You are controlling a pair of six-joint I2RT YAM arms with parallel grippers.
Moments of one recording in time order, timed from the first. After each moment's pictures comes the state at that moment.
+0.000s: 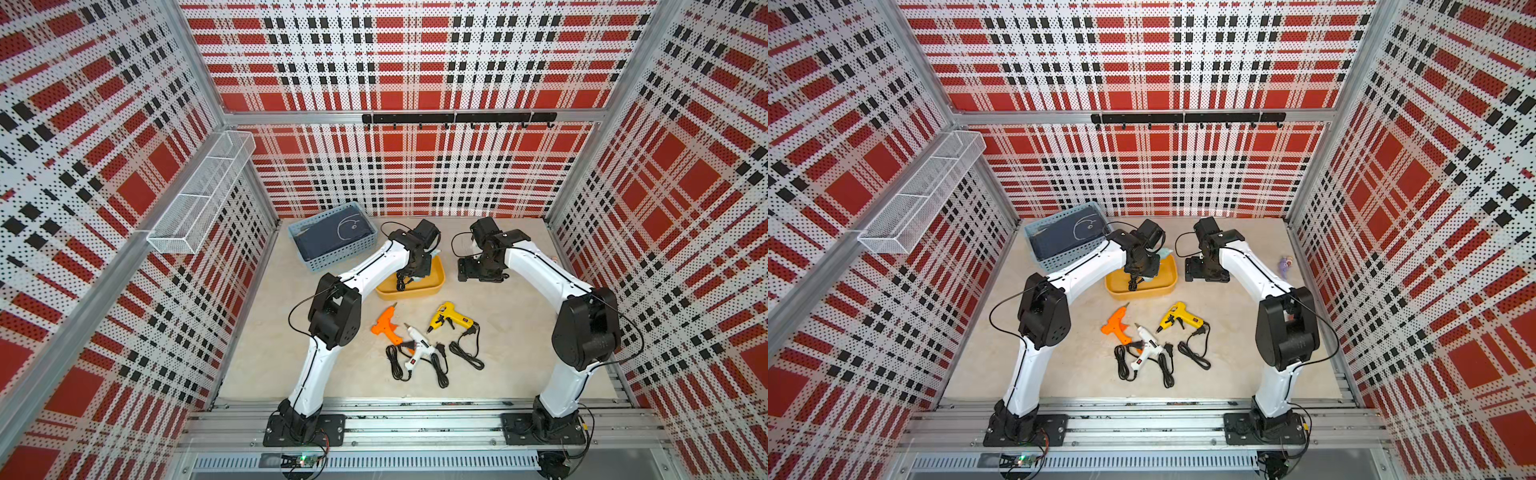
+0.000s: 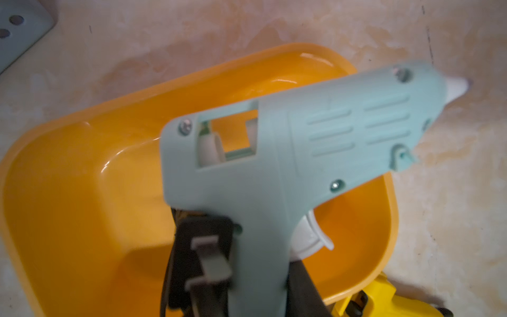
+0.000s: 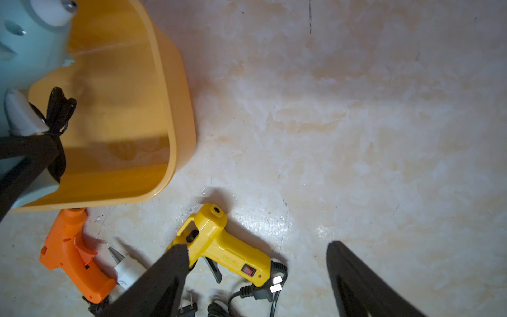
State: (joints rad) left arm -0.64 2.24 2.03 -0.97 -0.14 -0.47; right arm 0.33 1.81 1.56 -0.99 -0.02 0.32
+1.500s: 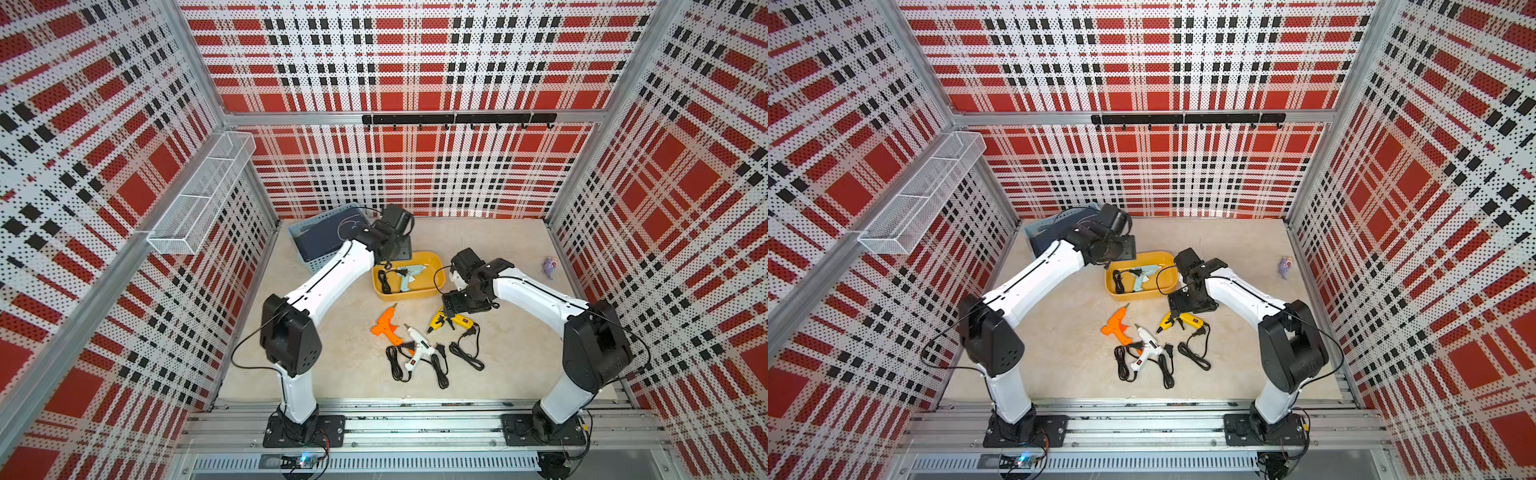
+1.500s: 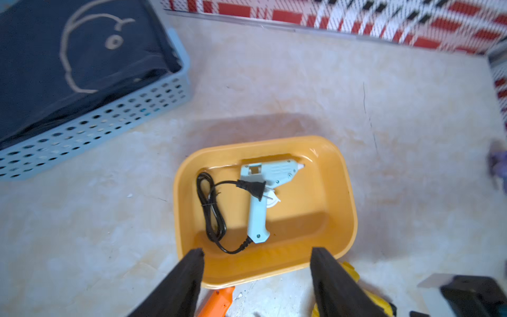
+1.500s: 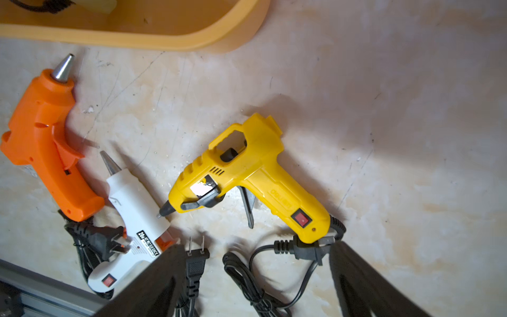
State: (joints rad) left arm -0.52 1.80 1.75 -0.84 -0.21 -0.57; right arm 0.53 1.70 1.27 -0.90 -0.07 0.28
